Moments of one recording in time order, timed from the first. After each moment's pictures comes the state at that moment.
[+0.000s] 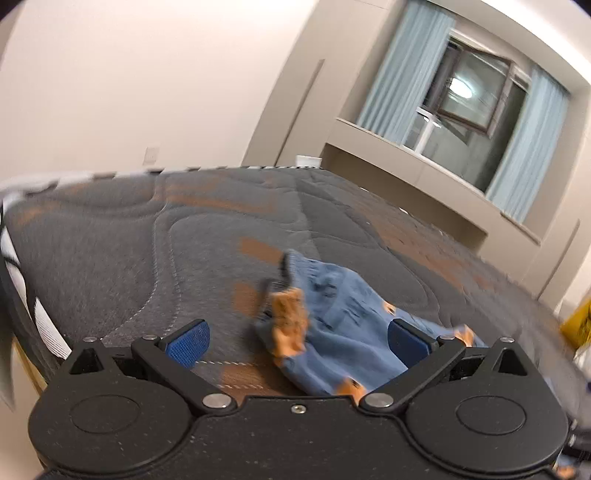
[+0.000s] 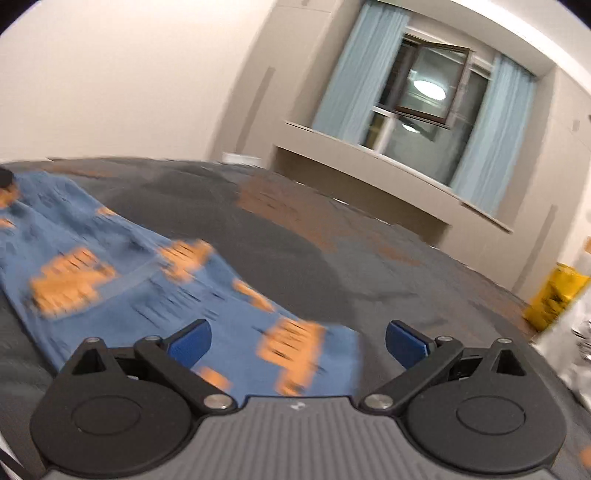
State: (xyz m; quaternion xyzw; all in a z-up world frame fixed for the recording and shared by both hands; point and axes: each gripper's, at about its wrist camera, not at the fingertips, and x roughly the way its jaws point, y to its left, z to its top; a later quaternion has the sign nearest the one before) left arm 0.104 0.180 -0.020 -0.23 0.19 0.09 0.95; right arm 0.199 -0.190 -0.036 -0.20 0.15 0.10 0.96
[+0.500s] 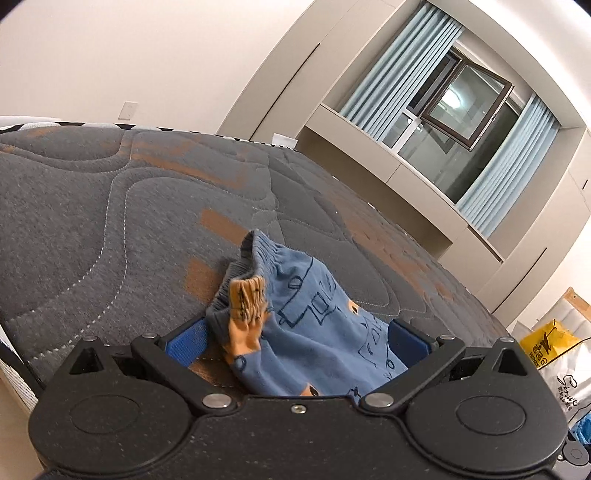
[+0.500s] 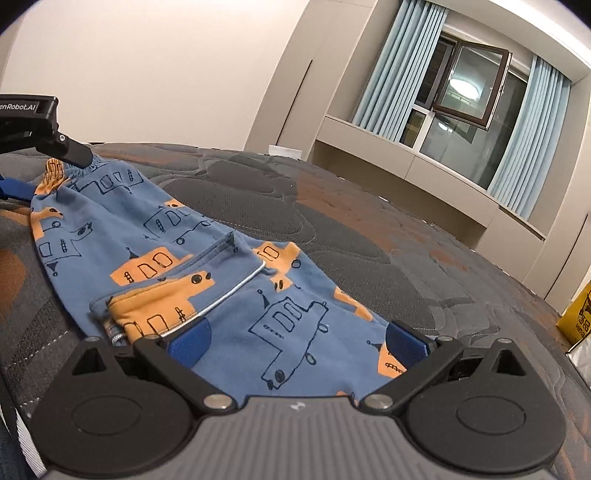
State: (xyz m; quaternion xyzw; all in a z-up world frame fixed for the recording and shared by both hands) left arm 0.126 0.177 -0.030 -0.30 0.20 0.02 0.93; right arm 0.198 -0.121 -0.057 -0.22 0.17 0.12 0.95
